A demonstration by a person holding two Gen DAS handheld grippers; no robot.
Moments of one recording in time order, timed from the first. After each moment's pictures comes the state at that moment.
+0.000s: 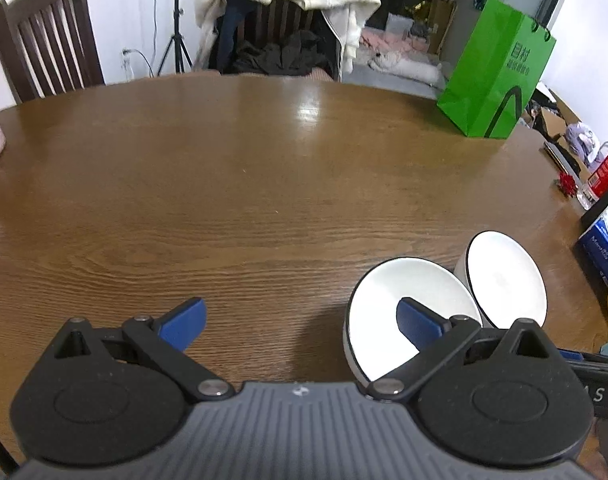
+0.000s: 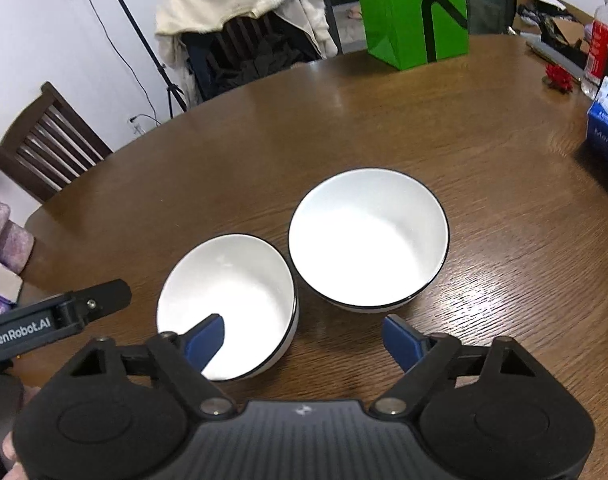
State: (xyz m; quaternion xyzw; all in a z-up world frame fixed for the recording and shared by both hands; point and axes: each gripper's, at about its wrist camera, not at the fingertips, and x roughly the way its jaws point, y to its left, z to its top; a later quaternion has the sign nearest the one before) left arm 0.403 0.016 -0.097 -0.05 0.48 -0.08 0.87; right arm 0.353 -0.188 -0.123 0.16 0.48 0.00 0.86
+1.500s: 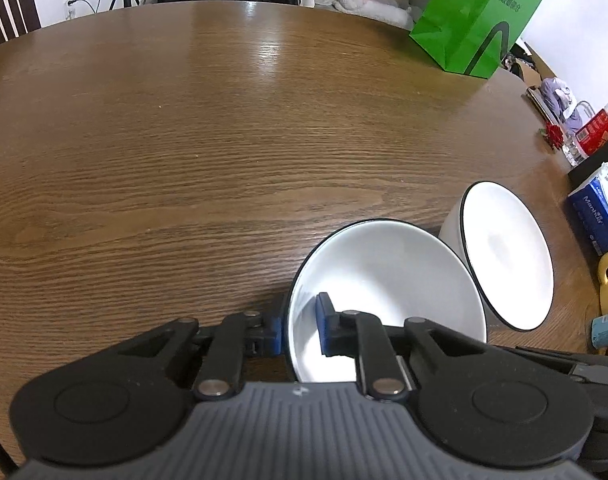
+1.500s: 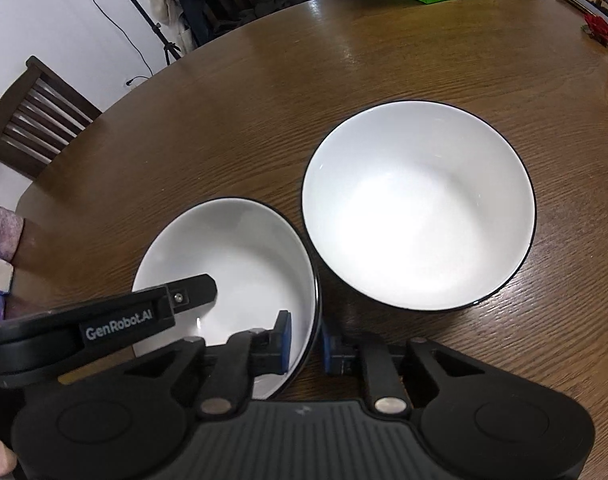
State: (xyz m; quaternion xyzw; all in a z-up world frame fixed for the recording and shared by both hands) left arm 0.439 -0.017 -0.153 -0.05 0.55 -0.14 0.82; right arm 0.400 -0.170 -0.185 0.19 0.54 0.02 0.82
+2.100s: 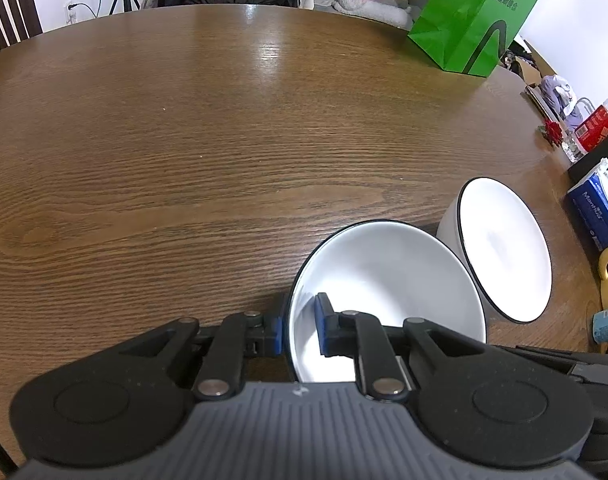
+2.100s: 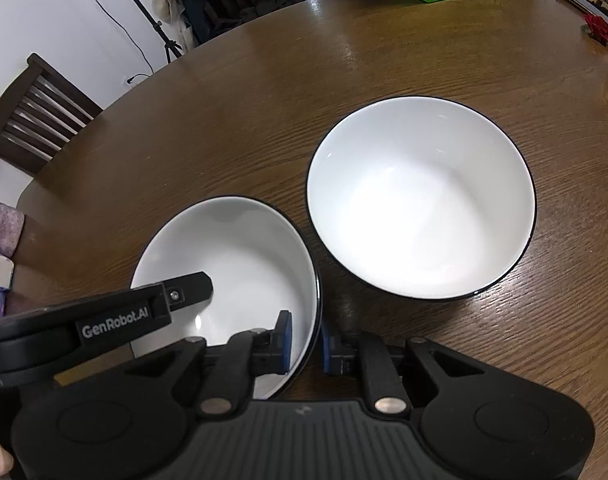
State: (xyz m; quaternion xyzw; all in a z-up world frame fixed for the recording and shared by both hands) left arm 0.437 -0.020 -0.150 -0.05 0.55 -0.14 0.82; right arm 0.396 -0.172 -0.183 0.18 0.54 0.02 0.82
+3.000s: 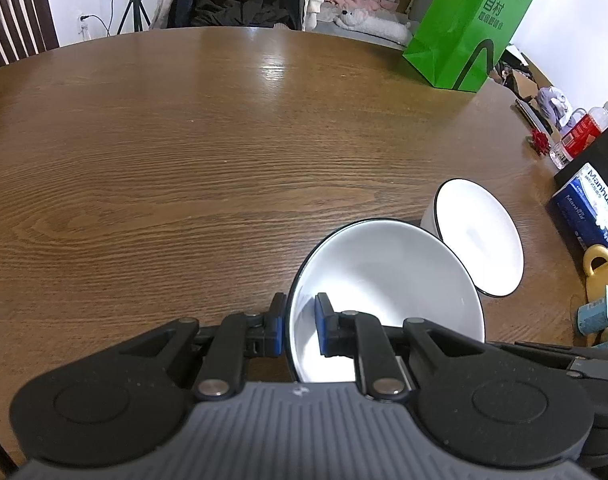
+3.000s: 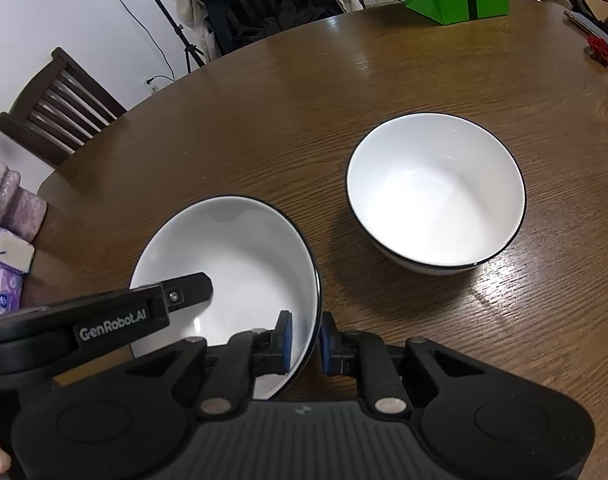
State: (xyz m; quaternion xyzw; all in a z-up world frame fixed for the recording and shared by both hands) left arm 0.406 -0.002 -0.119 -0.05 0.53 -0.14 0.84; right arm 0.375 -0.167 -0.150 0.17 0.53 0.04 0.83
